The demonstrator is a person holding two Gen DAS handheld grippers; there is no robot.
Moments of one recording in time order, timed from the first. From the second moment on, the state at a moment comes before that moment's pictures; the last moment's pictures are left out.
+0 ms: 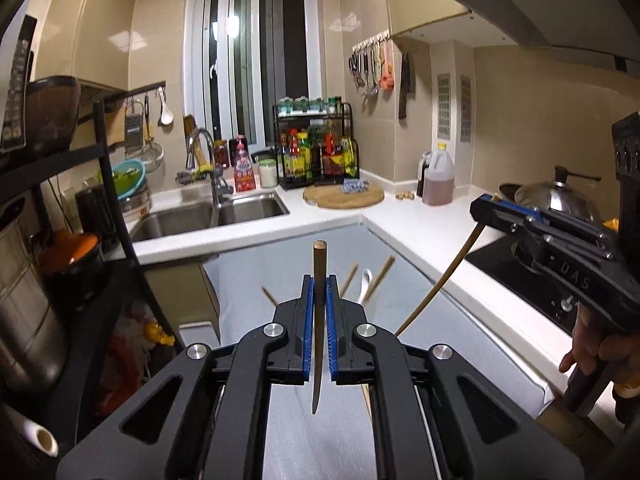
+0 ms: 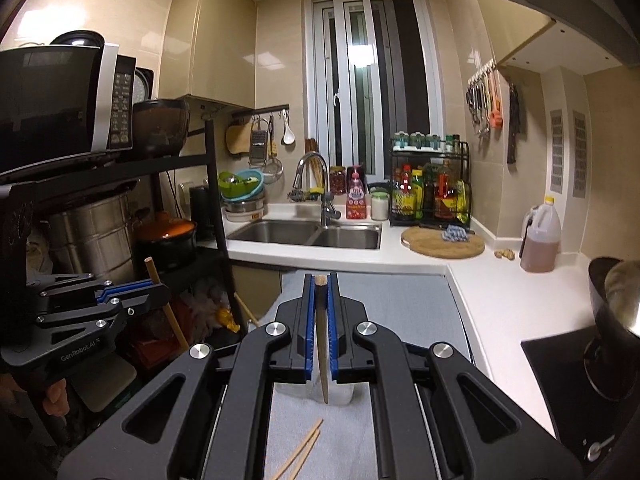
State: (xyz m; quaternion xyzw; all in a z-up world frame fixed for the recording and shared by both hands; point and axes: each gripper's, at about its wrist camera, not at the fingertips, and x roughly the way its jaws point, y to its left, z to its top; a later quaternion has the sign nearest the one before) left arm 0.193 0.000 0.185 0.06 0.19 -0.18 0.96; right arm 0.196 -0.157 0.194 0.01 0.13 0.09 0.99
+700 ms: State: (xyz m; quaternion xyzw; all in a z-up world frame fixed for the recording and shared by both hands) left arm 0.278 -0.025 0.211 0.05 0.13 -0.17 0.98; right arm 0.270 -0.146 0.219 0.00 0.11 0.09 0.99
